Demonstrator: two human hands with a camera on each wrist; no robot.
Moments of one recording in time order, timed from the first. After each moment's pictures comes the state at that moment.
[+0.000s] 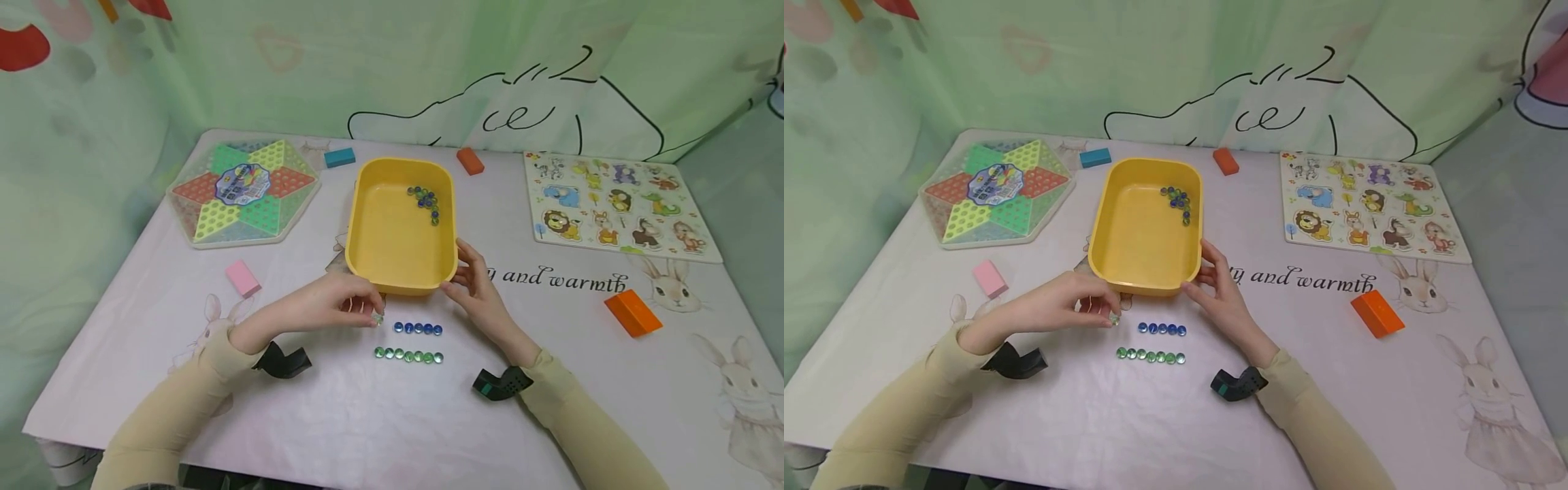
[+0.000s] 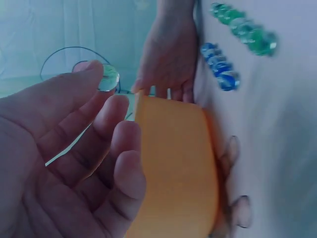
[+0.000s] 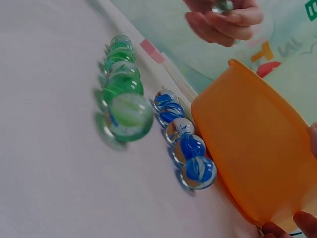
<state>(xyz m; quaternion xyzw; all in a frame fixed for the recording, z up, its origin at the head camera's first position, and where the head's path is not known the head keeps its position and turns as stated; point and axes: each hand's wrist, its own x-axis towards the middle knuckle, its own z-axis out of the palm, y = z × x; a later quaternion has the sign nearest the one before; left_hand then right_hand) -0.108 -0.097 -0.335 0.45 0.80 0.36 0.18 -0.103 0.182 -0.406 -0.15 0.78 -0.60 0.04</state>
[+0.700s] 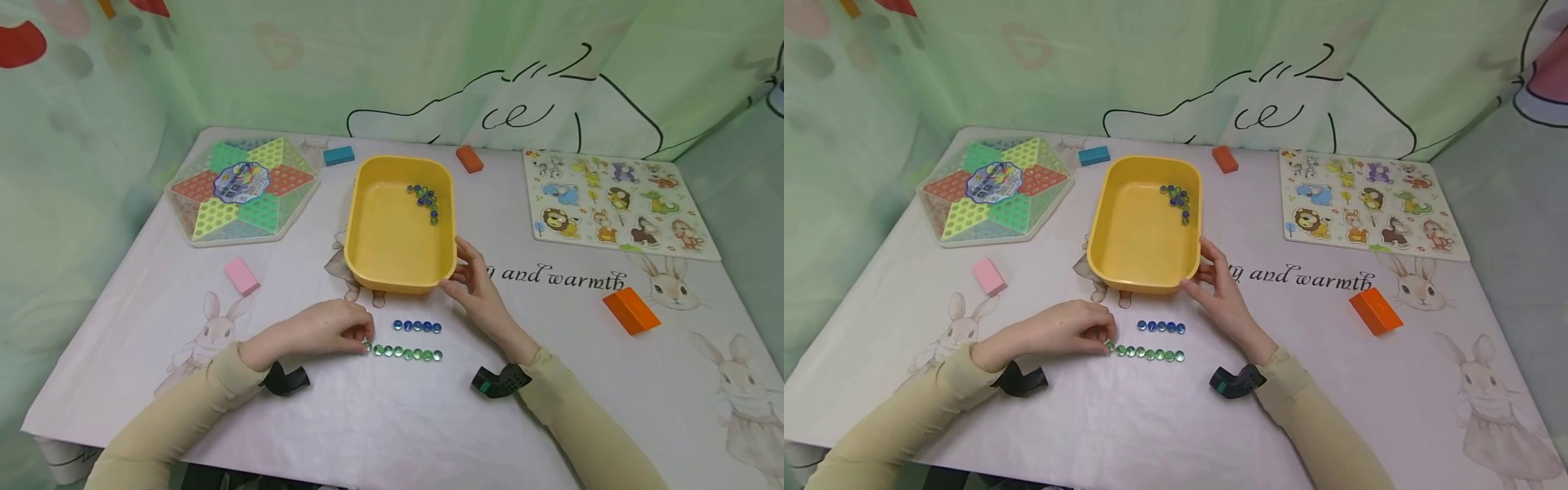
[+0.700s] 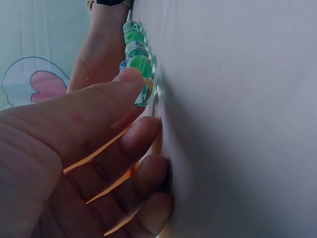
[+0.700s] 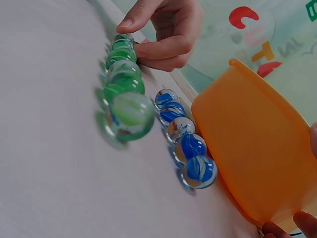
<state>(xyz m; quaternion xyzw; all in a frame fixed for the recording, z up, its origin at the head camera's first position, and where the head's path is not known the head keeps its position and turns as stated) -0.089 -0.097 -0.371 0.43 0.85 0.23 0.21 -0.103 0.182 -0.405 -0.14 0.79 -0.60 0.05</state>
